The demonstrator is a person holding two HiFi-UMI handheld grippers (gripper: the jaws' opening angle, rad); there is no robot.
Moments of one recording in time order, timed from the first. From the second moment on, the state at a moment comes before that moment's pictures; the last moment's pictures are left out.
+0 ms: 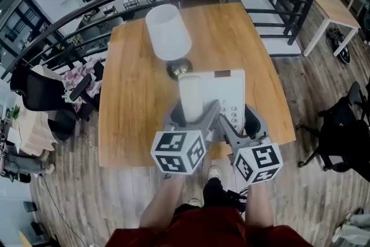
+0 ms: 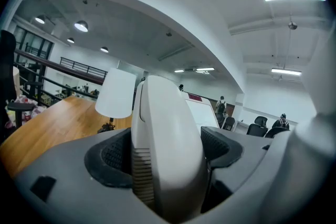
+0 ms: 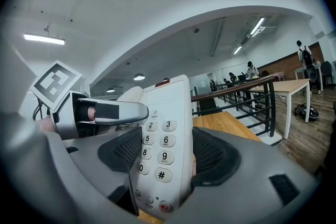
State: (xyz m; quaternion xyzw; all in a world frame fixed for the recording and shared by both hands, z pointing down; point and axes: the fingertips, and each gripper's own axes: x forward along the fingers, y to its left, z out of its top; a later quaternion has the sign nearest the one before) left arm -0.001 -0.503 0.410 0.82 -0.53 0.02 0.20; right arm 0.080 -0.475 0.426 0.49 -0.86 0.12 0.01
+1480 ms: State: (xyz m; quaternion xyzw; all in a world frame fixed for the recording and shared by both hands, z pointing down) left arm 0.053 -0.577 0.688 0.75 -0.50 0.14 0.40; right arm 0.132 -0.546 0.683 0.49 -0.80 0.31 0.15
